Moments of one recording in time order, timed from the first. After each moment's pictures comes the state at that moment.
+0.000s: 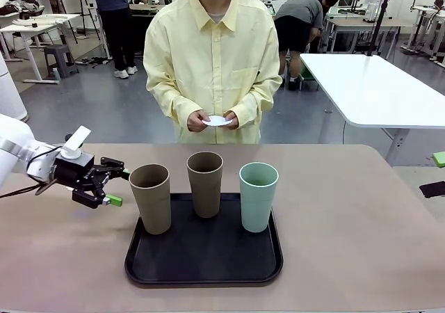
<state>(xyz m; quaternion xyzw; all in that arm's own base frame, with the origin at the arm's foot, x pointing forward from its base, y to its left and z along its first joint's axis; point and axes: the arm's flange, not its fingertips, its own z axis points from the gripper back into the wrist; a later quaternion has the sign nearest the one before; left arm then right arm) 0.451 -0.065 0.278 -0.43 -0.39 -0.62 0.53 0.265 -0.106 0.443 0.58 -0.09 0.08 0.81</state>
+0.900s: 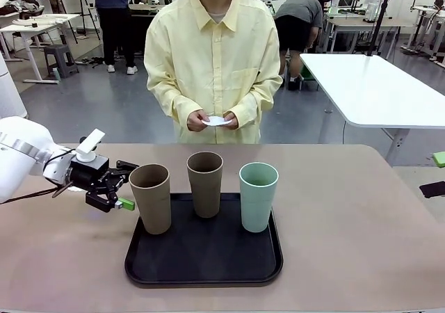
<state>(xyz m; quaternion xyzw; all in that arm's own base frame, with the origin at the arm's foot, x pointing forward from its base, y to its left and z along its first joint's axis) 0.449 -0.098 0.268 -0.47 -0.38 -0.62 0.49 0.265 -0.106 0.443 0.58 -0.09 0.08 0.81</state>
